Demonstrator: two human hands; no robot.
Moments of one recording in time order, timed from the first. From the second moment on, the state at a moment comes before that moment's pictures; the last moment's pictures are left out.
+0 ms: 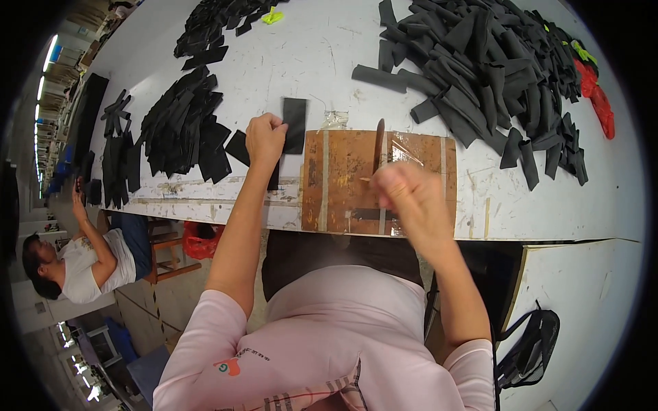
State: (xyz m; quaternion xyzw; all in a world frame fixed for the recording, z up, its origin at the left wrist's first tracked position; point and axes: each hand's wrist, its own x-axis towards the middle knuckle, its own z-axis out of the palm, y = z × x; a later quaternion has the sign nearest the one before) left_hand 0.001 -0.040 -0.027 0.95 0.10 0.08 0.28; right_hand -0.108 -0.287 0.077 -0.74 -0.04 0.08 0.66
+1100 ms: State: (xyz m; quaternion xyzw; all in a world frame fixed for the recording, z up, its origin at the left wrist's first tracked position) left_hand -0.153 -0.110 0.078 0.65 0.11 0.00 0.75; right_hand -0.119 -0.227 0.047 -0.87 -0.14 -0.17 0.43
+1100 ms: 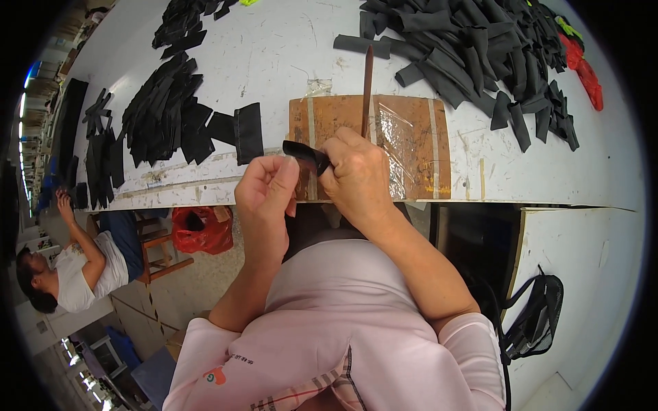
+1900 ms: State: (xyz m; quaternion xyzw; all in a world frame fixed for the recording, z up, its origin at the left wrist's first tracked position) left_hand -0.151 -0.111 0.047 0.85 -0.03 0.21 0.47; right_hand -0.137 -0.233 0.058 -0.87 -0.23 -0.13 0.41
